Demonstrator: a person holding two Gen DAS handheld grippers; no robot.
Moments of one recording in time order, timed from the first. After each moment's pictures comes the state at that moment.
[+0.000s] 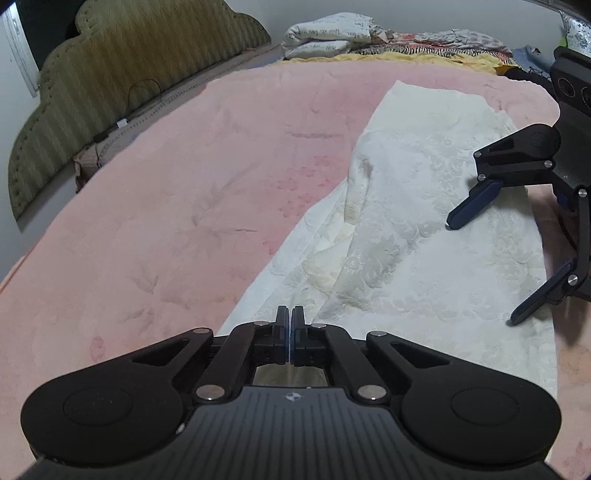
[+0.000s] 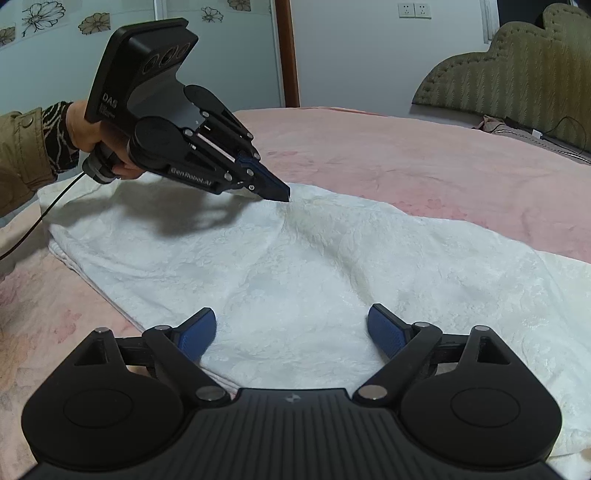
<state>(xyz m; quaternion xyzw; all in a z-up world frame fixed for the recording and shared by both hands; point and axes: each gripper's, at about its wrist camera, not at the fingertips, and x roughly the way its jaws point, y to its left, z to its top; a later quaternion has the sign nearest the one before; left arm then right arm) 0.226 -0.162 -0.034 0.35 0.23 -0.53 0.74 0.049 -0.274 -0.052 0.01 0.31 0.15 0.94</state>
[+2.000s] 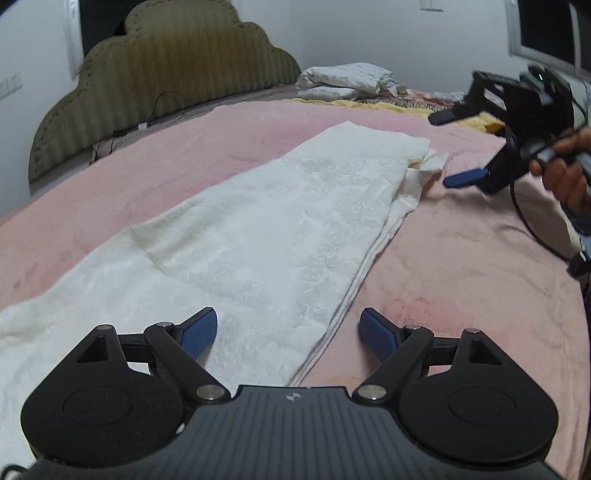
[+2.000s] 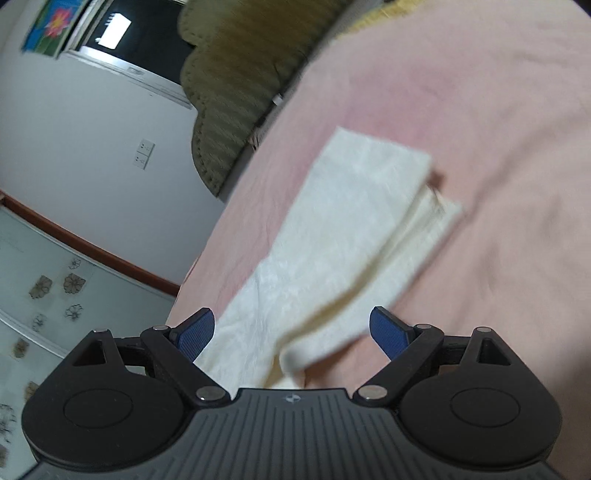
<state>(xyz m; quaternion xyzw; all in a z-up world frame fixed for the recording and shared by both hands) 0.072 -0.157 -0.072 0.22 0.24 -0.52 0.79 -0.097 -0.466 -0.070 0.55 0.20 -0.07 0.81</state>
